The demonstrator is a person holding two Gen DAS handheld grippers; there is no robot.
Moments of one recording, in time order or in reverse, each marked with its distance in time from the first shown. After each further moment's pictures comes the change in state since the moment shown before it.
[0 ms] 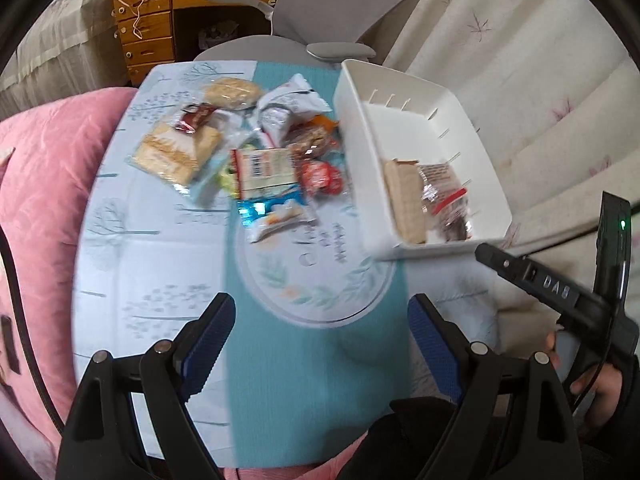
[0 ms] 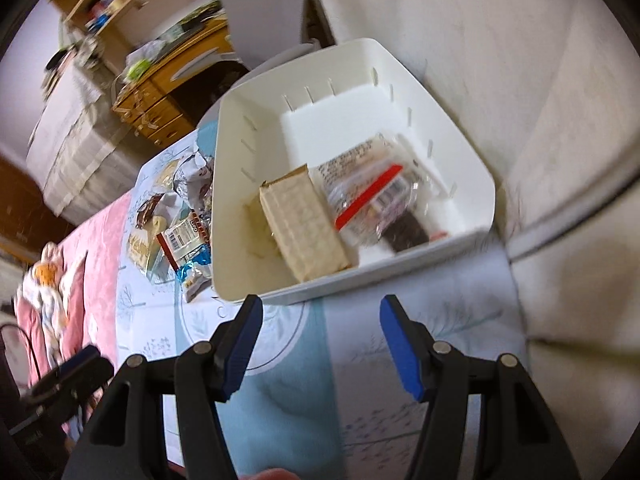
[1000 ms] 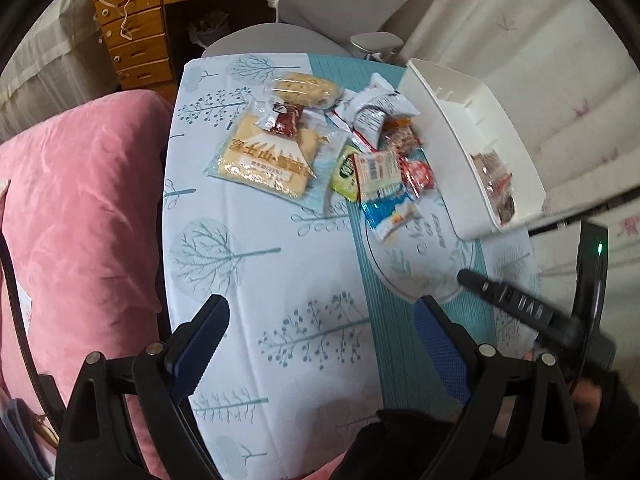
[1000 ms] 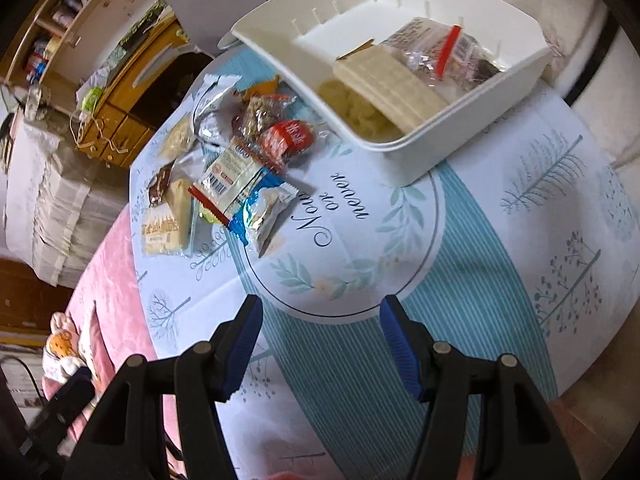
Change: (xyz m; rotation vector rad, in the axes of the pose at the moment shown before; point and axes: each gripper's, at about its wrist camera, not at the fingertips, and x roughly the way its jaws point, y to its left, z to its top) left arm -0.007 0.151 0.047 0.104 0.093 -0.028; right arm 0.069 0.132 -0.076 0.290 0.066 -0.029
